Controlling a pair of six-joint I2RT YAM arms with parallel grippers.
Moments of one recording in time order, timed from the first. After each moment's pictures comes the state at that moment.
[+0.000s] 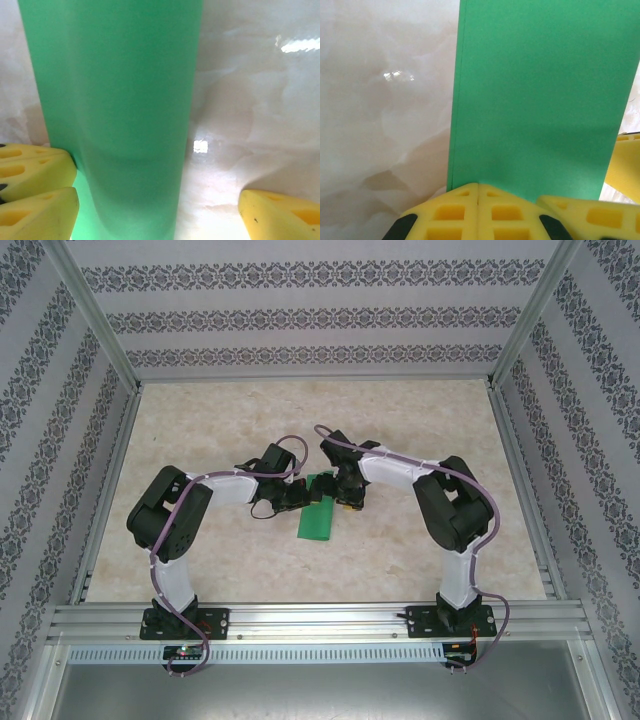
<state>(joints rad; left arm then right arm) -0.55 1.87 1.00 -0.19 0.43 -0.73 0.63 1.94 1.29 -0.68 -0.22 0.70</state>
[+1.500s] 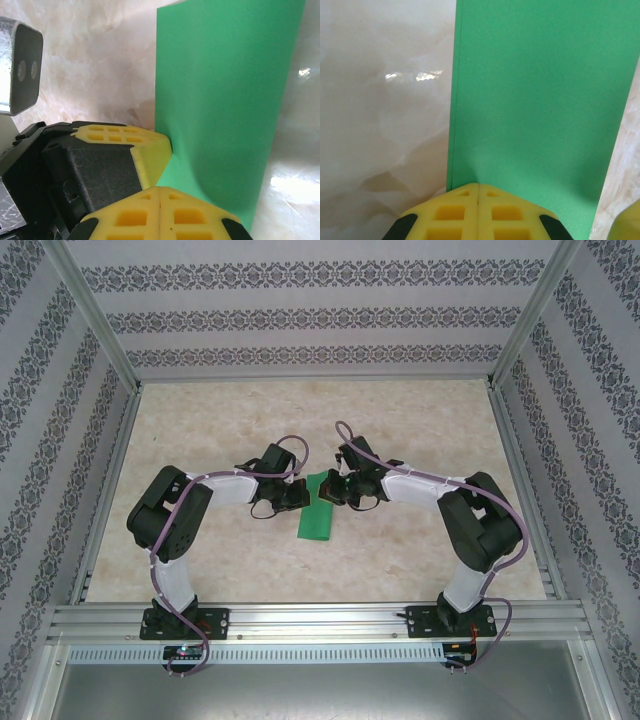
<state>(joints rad) -0.55 1.87 1.00 -0.19 0.43 -0.71 0.59 1.75 1.00 -0.23 -0.43 0.83</state>
